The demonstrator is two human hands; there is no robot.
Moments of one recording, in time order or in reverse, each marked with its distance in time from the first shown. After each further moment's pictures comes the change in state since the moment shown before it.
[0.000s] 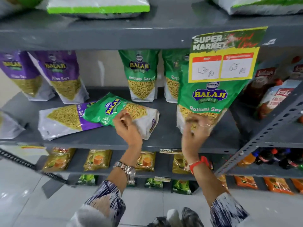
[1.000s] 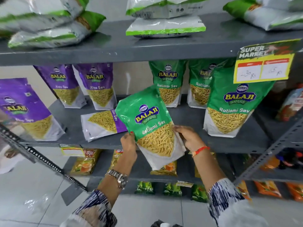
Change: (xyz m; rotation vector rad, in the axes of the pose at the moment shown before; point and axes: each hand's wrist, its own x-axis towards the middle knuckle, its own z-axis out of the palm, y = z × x) left_hand 0.070 -0.021 -0.096 0.143 -0.288 -0.670; right_hand -0.030 0.016 0.072 0.197 -0.513 1.166
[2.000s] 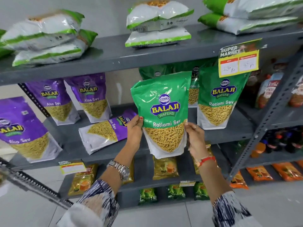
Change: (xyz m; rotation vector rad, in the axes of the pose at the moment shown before) left_hand -0.020 0.045 -0.010 0.019 -0.623 0.447; right_hand -0.080 0.018 0.015 0.258 0.384 -0.398
